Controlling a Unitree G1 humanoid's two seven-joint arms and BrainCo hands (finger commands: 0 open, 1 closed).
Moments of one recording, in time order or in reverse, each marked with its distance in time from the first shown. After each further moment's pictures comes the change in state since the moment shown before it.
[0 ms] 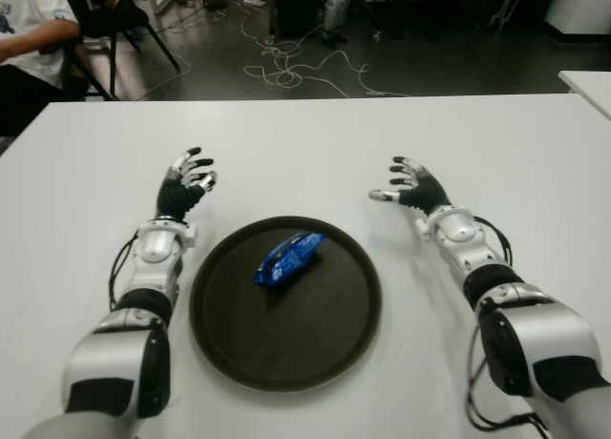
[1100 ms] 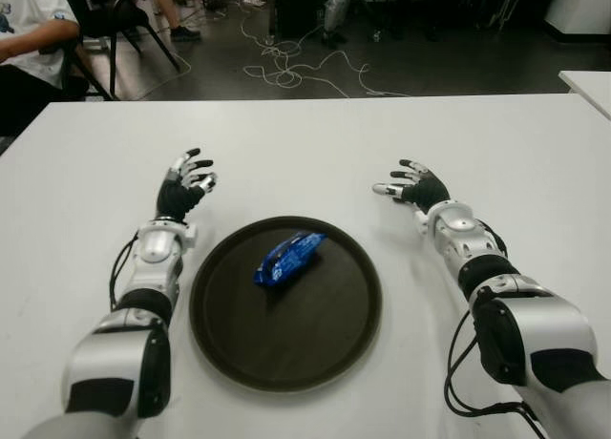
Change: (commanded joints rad) left arm -0.001 -0.003 0.003 0.005 -0.007 -0.003 -0.012; right arm -0.015 0.013 -0.030 -0.011 0.014 0.076 0.000
